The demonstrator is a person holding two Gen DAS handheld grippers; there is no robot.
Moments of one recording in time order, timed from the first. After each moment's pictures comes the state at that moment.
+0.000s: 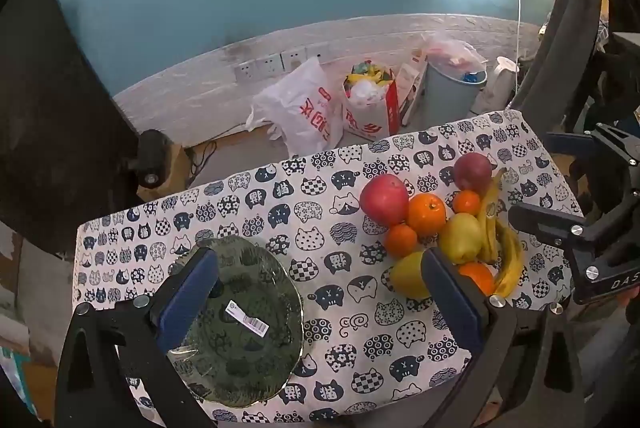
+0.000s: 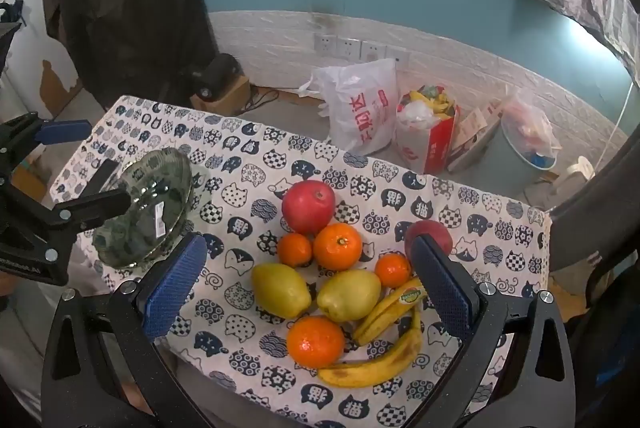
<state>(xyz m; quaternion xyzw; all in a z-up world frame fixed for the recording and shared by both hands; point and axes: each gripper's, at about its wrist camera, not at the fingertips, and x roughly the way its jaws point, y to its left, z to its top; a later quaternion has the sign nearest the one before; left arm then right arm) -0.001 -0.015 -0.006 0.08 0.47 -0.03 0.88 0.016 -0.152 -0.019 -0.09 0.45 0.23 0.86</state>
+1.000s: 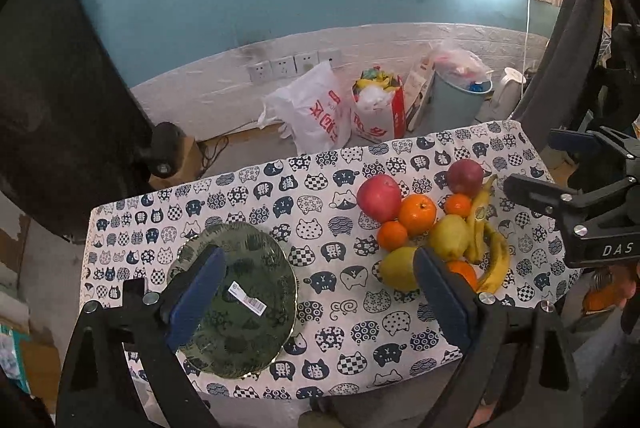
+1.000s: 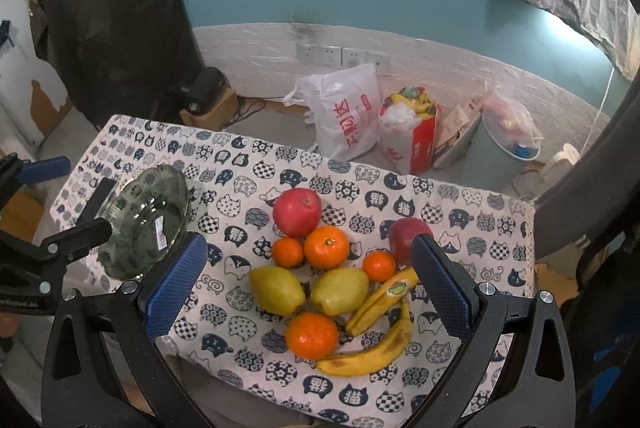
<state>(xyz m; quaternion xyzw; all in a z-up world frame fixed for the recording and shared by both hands) -0.030 -0.026 0.028 0.06 0.47 0.00 0.88 0.009 -0.169 0.006 -0.06 0.45 0.20 0.87</state>
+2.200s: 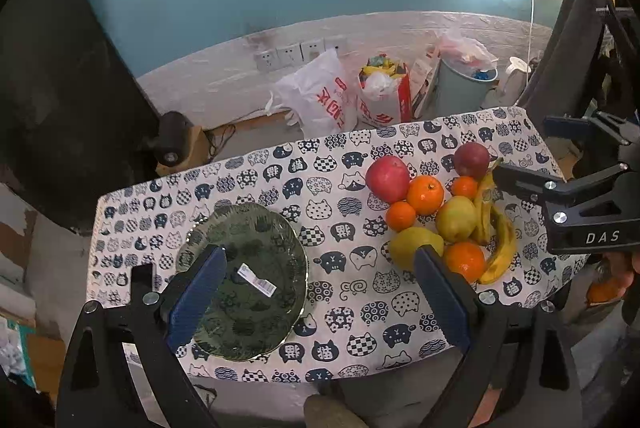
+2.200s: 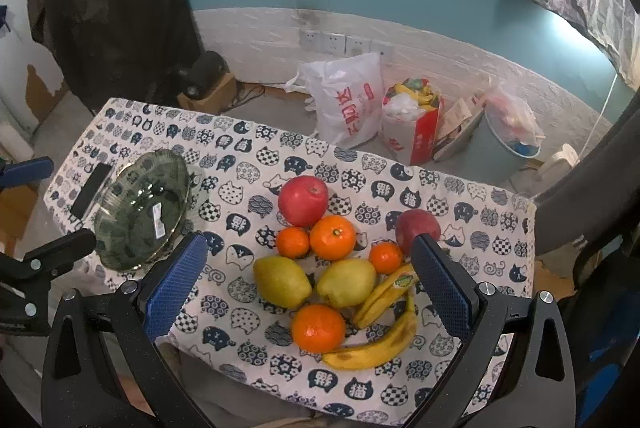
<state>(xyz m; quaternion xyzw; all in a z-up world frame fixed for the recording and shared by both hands) -0.046 -0.019 0.021 0.07 0.48 0.01 0.88 0.003 -0.149 -0.001 -0.09 0.45 0.20 0.86</state>
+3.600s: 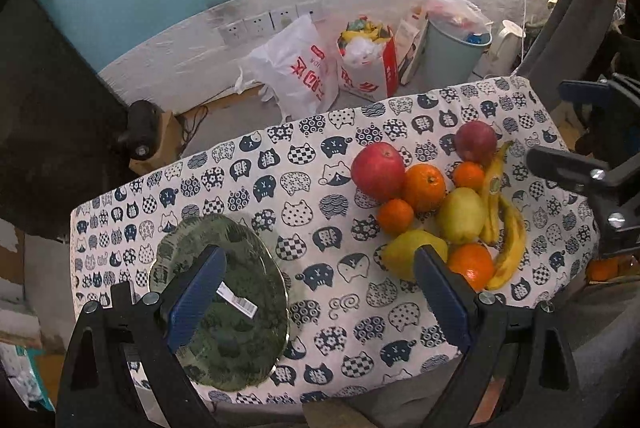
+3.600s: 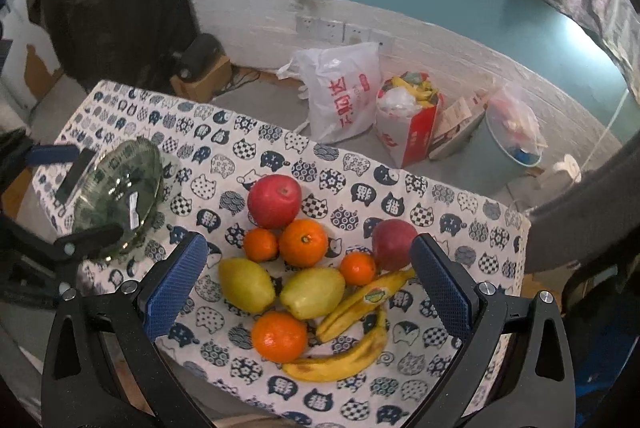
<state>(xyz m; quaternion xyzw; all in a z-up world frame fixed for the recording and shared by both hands) 0.032 -0.031 -0.024 0.08 0.54 -0.03 0.83 0.053 -0.166 -0.014 -0.12 0.48 0.21 0.84</state>
